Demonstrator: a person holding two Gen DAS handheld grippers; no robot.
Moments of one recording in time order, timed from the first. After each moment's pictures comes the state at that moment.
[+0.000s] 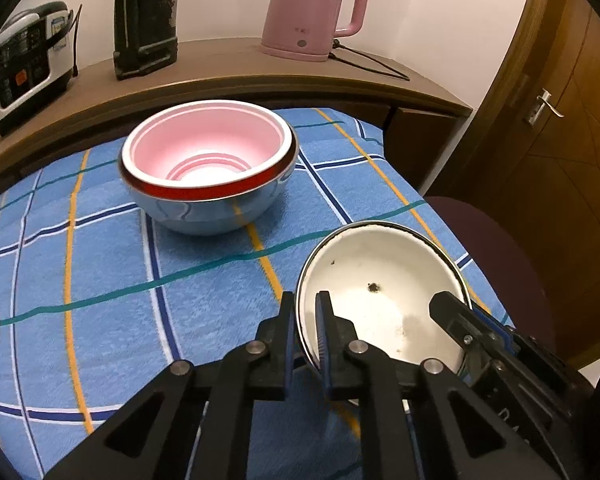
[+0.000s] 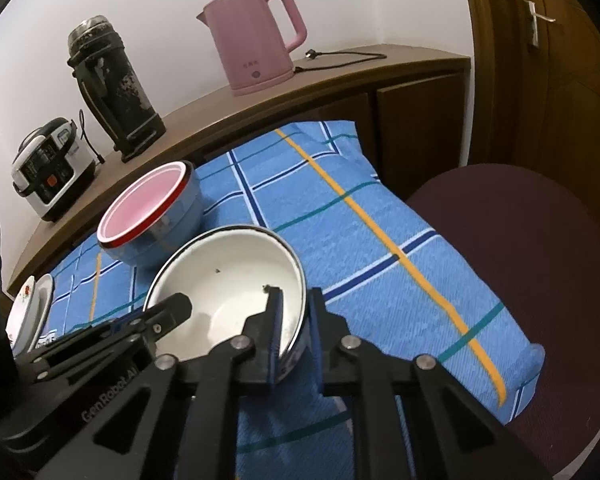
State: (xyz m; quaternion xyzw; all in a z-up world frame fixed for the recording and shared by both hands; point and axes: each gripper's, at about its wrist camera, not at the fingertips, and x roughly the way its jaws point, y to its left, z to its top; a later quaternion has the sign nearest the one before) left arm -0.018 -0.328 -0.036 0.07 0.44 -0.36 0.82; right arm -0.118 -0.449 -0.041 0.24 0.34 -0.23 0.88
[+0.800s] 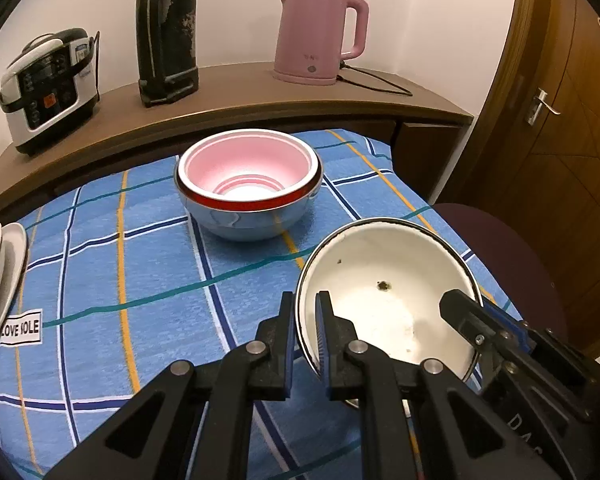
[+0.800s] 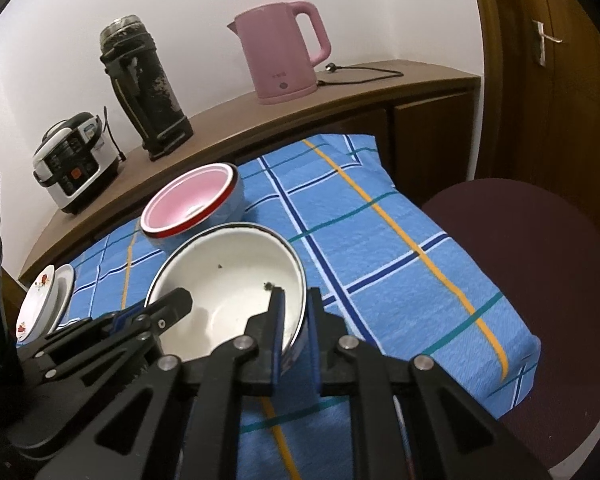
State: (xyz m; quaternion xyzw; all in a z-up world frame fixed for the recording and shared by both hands) left arm -0.033 -0.294 -0.014 0.09 0.40 -0.34 0.84; right arm -0.127 -0.410 -0.017 0.22 0.33 -0.22 0.89
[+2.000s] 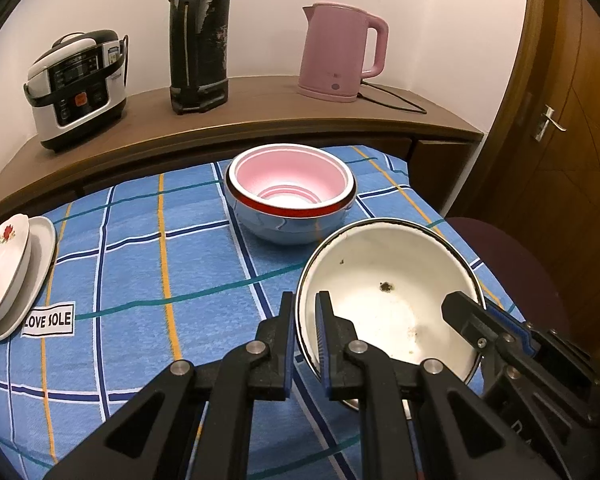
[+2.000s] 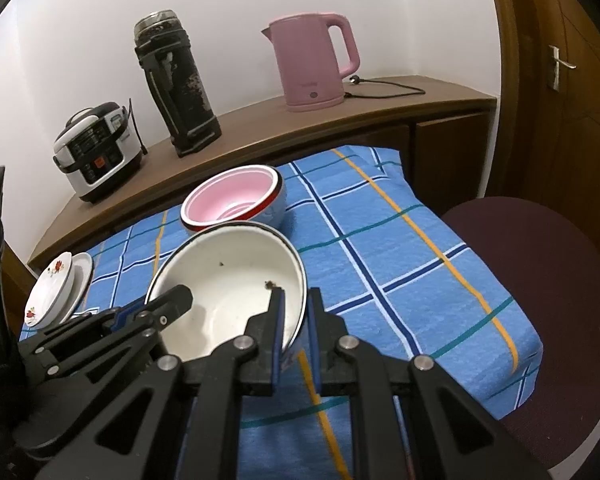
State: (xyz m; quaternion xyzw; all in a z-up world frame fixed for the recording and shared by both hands) left arm -0.032 -0.259 -0.001 0.07 0.39 -0.33 0.86; right arm -0.121 -0.376 -0.001 0.19 0.32 -0.20 0.90
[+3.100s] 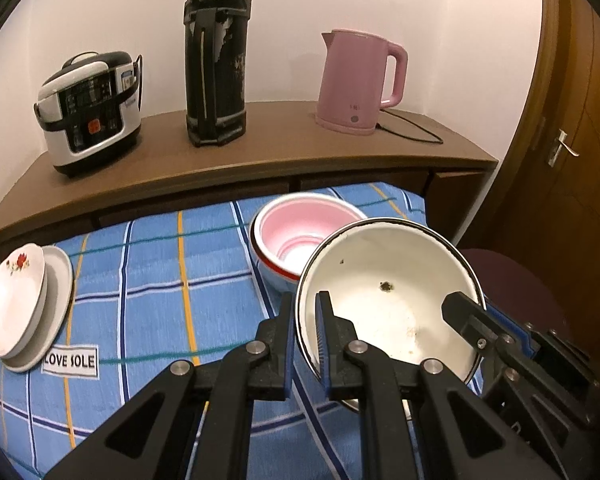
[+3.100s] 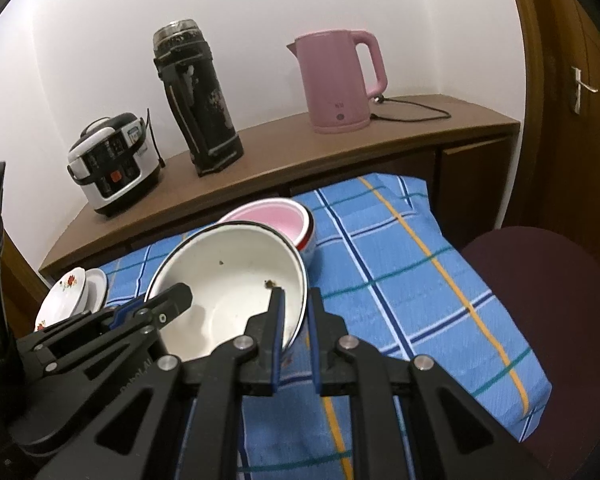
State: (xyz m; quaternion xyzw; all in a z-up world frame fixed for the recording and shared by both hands) left arm 0.002 -0.266 0.031 0.06 0.36 -0.30 0.88; right arm -0.089 -0.381 0.022 0.18 0.30 -0.18 0.92
